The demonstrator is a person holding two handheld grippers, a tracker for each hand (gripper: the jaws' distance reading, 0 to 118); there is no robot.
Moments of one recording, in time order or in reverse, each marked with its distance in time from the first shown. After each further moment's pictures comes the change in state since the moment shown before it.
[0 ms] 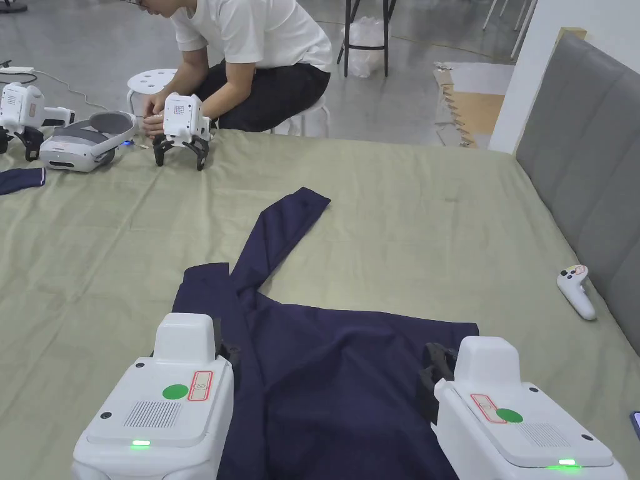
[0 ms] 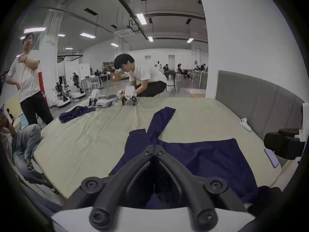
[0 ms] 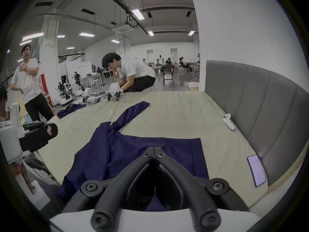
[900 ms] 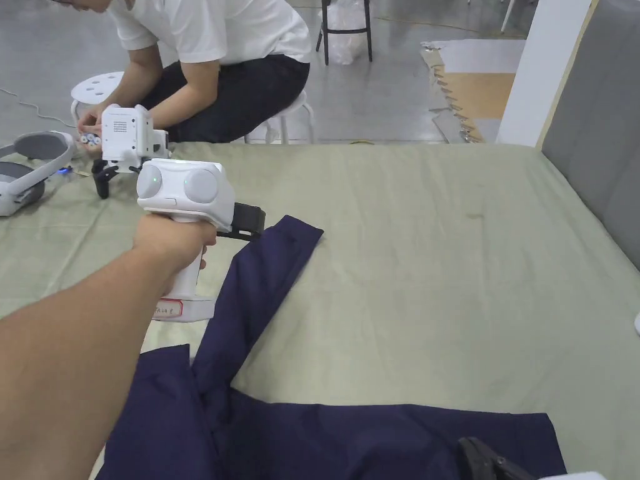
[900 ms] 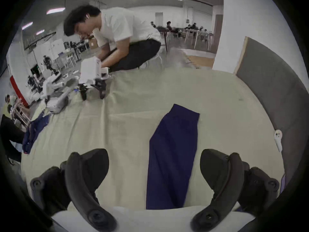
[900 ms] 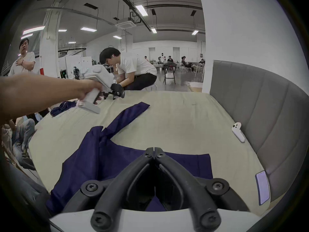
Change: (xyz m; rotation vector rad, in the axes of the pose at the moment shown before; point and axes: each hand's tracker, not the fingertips) left arm 0.017 0.187 -0.498 -0.451 -0.097 -0.101; right arm -0.007 0.044 -0.103 -0.023 -0.002 0.040
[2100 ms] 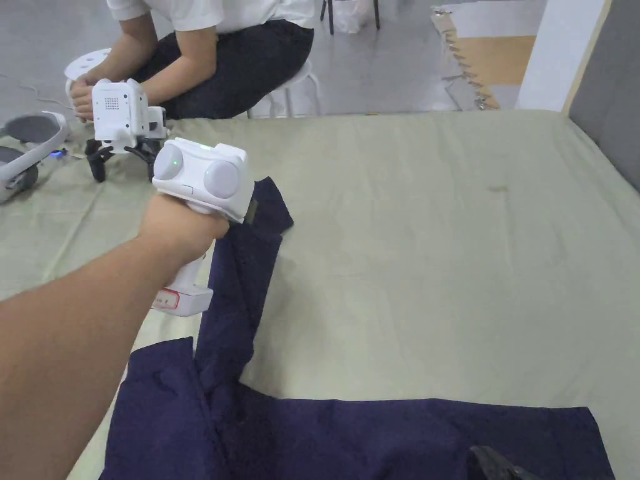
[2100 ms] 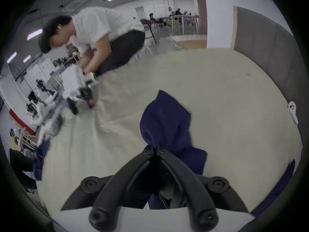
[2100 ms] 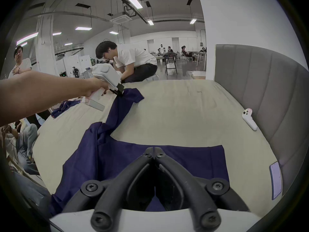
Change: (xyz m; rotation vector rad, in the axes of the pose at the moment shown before) left arm 0.012 -0.004 0.007 0.035 0.082 -0.237; right arm 0.008 -0.009 -0.021 -0.059 0.058 -0.073
